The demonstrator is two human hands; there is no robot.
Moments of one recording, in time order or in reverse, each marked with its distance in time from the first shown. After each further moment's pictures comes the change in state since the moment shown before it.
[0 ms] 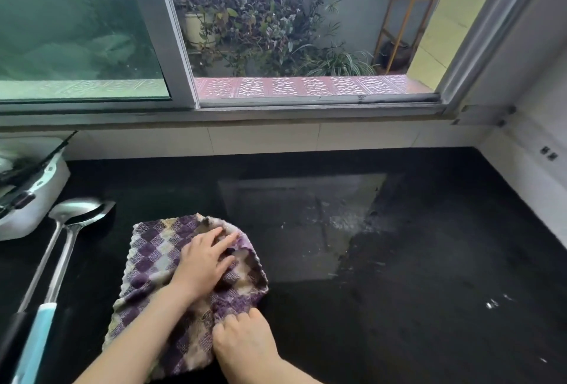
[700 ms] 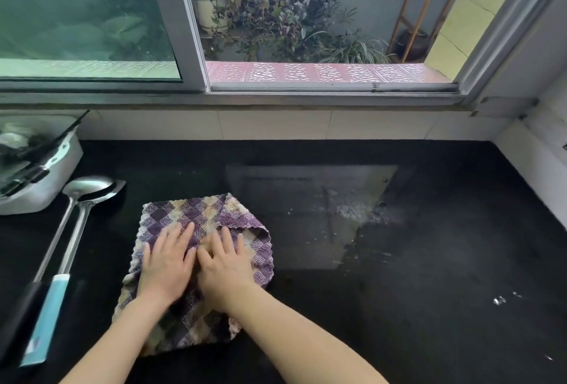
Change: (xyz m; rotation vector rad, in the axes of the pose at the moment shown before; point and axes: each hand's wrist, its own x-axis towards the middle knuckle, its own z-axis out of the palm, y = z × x) left_hand -0.052 -0.037 -0.005 -0.033 0.084 -0.316; right_hand 0.082 0.012 -0.005 0.155 -0.156 0.022
